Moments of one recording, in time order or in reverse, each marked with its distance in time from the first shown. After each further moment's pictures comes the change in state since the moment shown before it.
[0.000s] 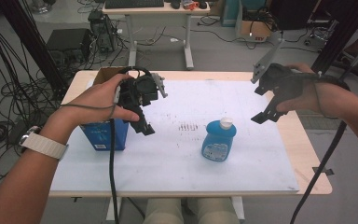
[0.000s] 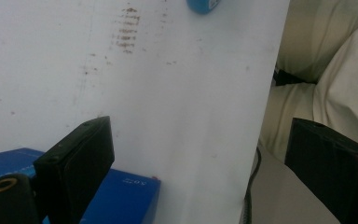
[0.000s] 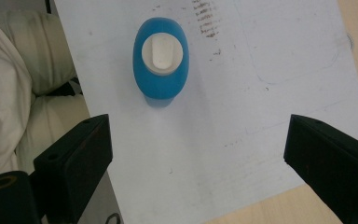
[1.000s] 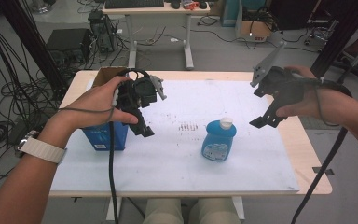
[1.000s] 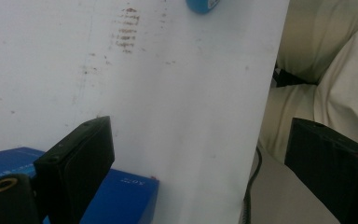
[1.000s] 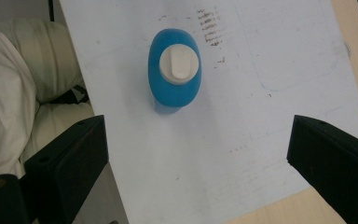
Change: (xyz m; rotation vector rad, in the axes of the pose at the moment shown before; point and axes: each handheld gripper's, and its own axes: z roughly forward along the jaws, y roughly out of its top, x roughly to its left) left arm -0.006 -0.003 0.000 -0.007 0.009 -0.001; right arm 0.017 0.002 -0.005 -0.033 -0.018 -0.004
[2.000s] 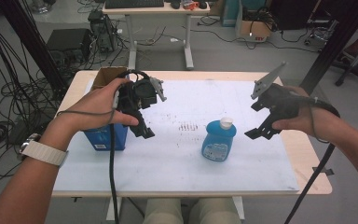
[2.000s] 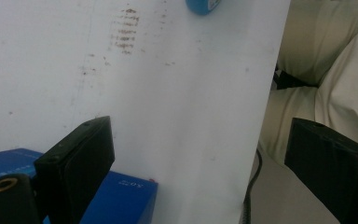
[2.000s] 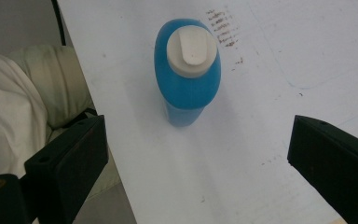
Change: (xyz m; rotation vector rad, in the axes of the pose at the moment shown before) left arm -0.001 -0.002 0.005 -0.011 0.001 -0.011; right arm 0.003 -0.031 0.042 -0.100 0.056 0.108
